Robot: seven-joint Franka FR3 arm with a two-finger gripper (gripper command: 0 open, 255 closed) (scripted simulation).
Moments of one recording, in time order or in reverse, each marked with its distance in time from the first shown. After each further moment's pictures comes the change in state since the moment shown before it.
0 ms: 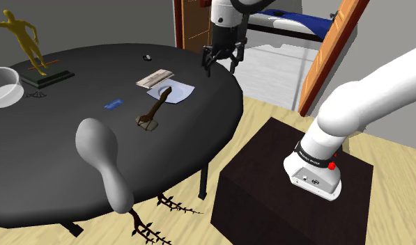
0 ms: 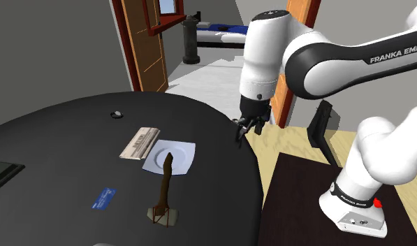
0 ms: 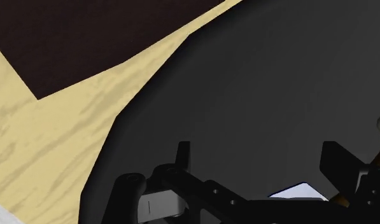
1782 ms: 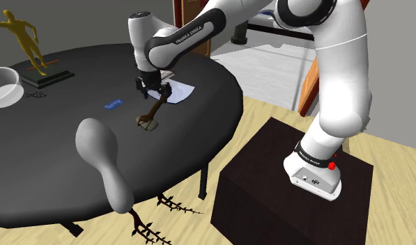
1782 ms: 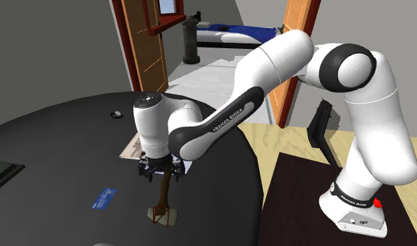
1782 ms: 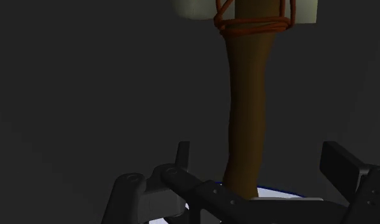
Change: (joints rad) arm 0.073 1.077 0.095 0.732 -0.508 0.258 1.039
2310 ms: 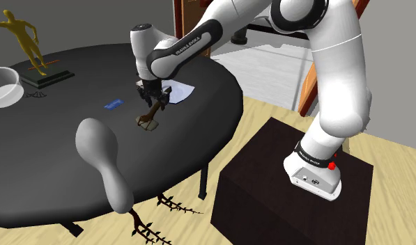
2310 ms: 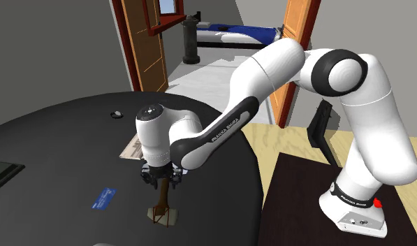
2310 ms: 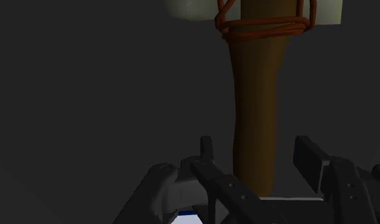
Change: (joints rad) arm 0.014 0.051 -0.020 -0.011 -0.028 0.059 0.025
